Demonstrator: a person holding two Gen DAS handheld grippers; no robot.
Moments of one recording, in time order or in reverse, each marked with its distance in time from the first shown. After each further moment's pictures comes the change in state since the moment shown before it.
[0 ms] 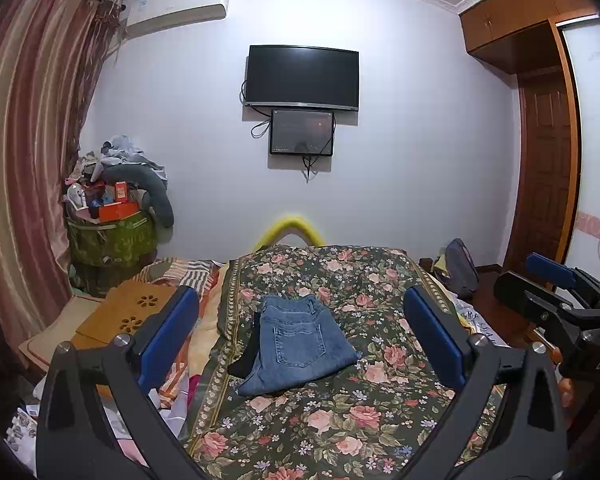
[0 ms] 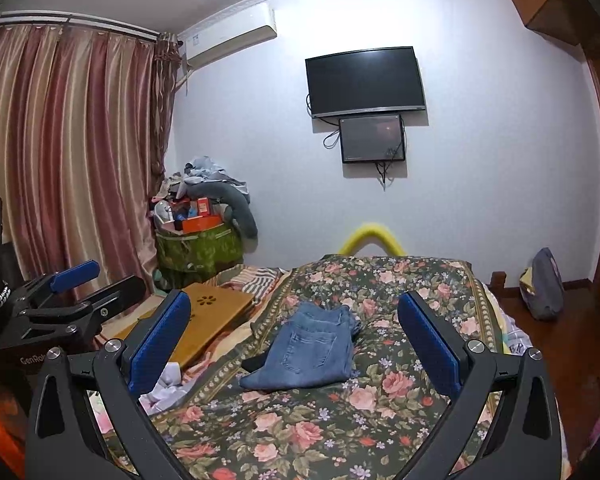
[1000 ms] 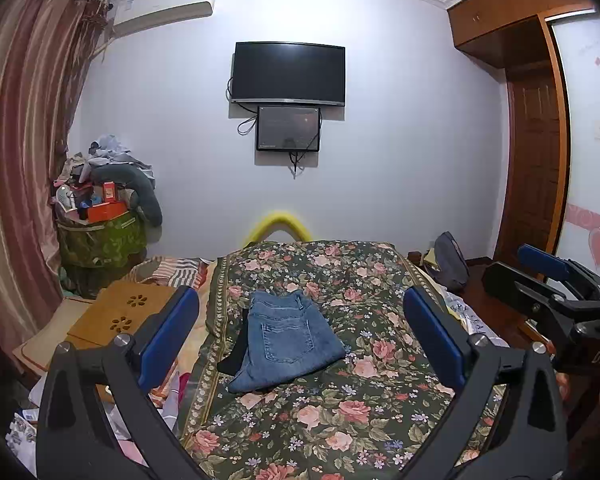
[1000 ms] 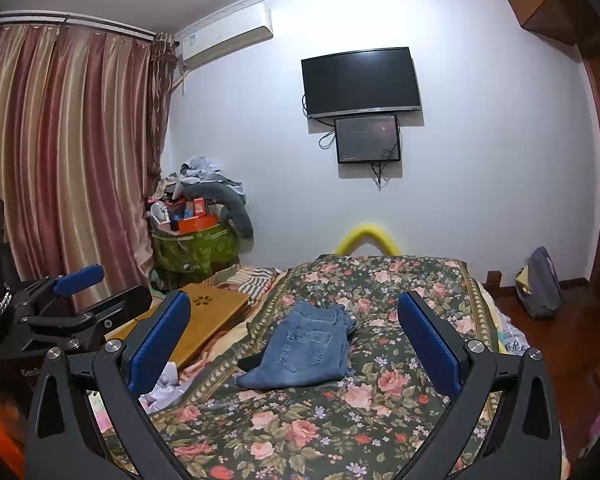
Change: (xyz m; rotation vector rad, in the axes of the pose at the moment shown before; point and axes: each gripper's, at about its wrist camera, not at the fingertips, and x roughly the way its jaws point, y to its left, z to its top) left arm -0.001 -0.008 -0.004 0.023 0.015 -0.046; right arm -0.001 0.000 0.001 0.004 0.000 -0.018
